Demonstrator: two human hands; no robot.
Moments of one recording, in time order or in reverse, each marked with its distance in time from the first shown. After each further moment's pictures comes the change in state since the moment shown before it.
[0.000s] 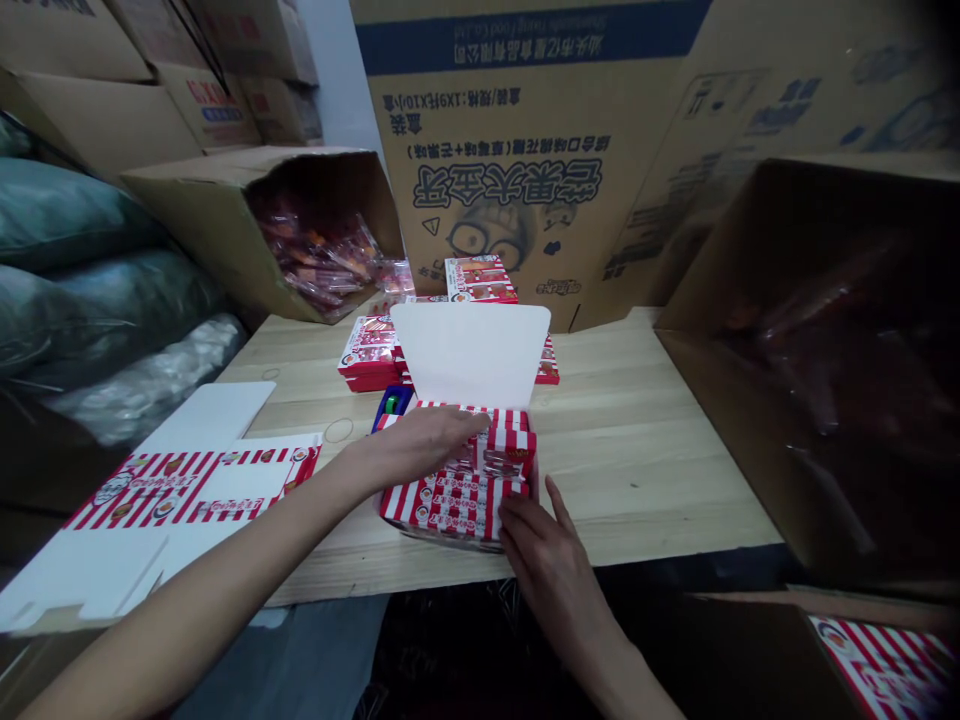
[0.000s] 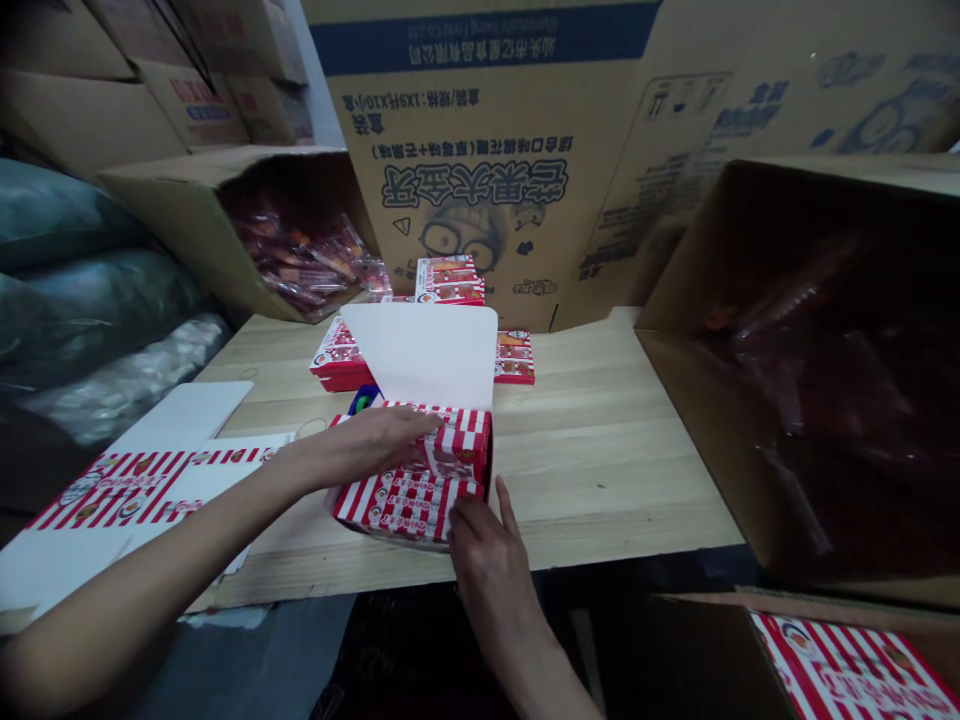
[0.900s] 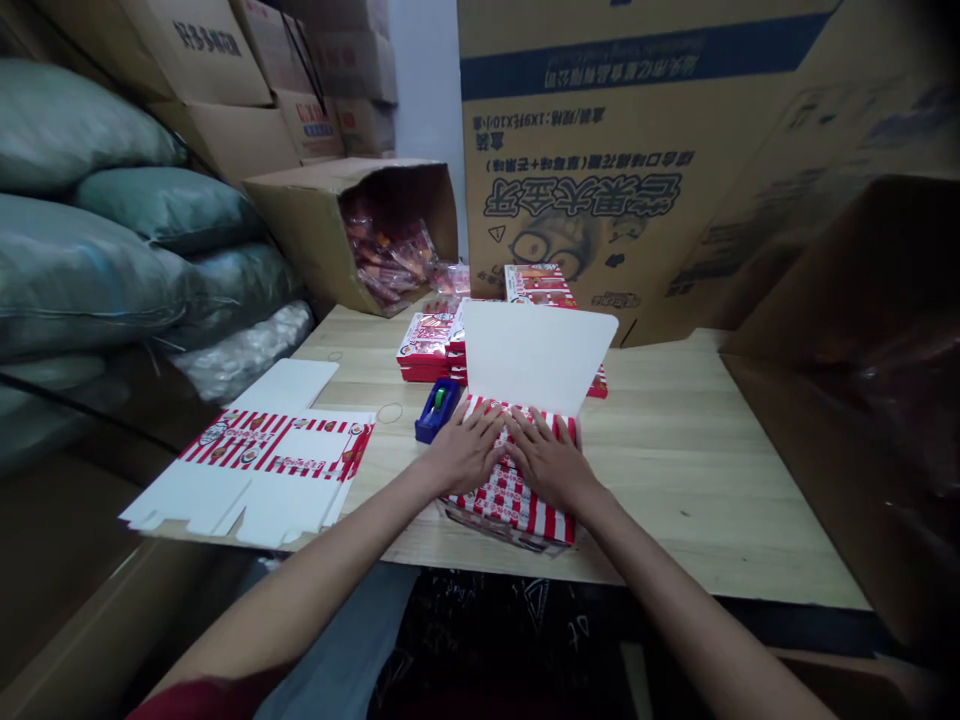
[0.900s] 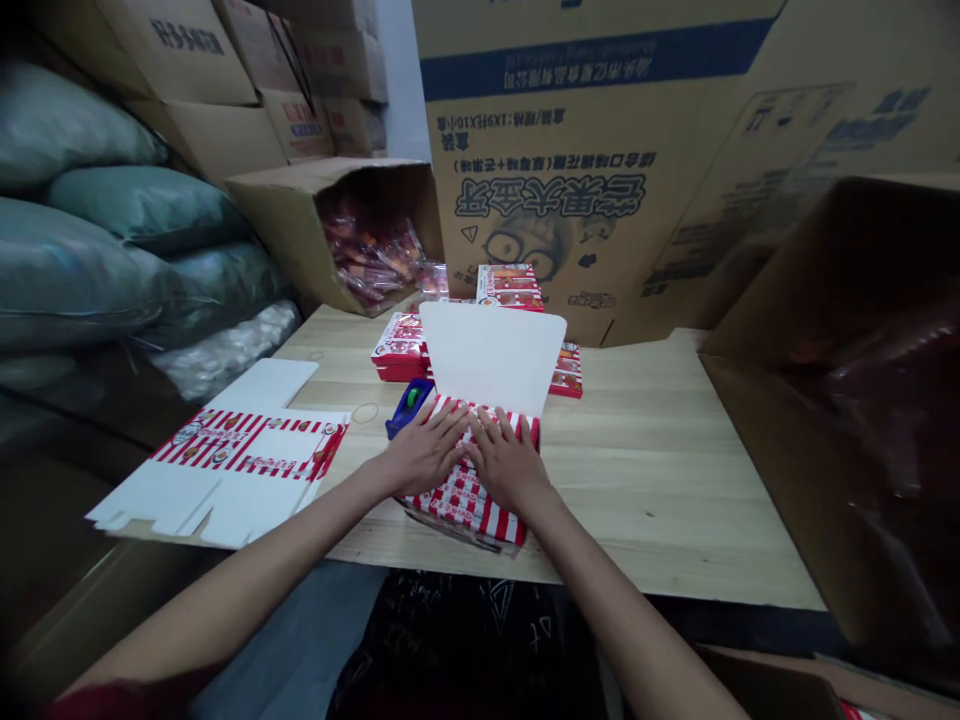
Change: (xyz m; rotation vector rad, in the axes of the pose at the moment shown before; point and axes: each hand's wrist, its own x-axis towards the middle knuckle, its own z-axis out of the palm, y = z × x) left_hand -0.027 -0.009 0.083 0.161 0.178 -0.280; right_hand 0.109 0.039 0.039 -0.239 -0.313 -0.047
